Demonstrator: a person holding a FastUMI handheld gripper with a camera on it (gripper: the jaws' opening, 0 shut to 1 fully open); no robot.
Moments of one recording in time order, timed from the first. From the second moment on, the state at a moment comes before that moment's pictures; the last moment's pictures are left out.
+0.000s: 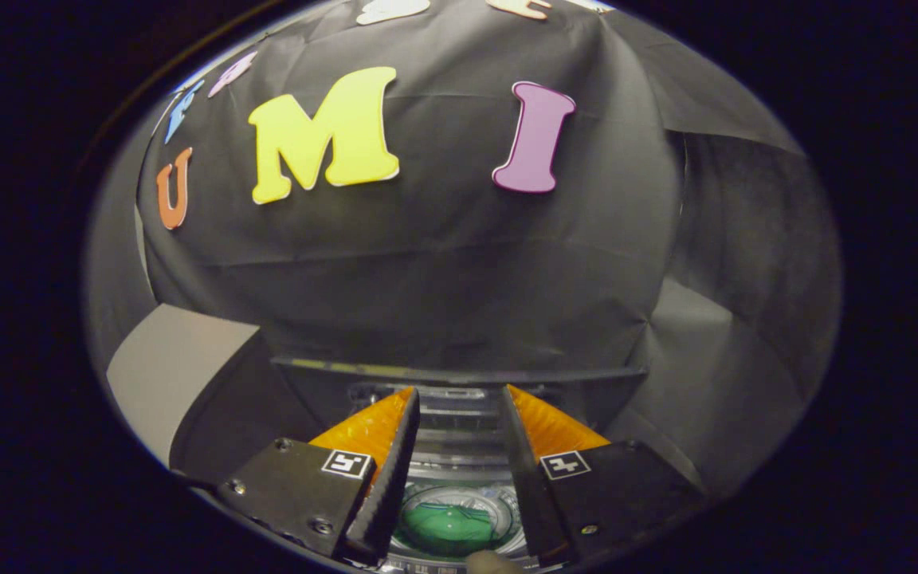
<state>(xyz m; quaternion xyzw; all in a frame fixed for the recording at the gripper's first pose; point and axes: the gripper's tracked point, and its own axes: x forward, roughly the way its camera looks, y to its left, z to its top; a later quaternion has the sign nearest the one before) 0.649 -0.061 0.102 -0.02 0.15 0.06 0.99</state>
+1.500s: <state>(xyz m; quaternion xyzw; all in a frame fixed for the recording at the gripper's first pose) 0.704 -0.043 0.089 0.00 0.02 0.04 1.00</state>
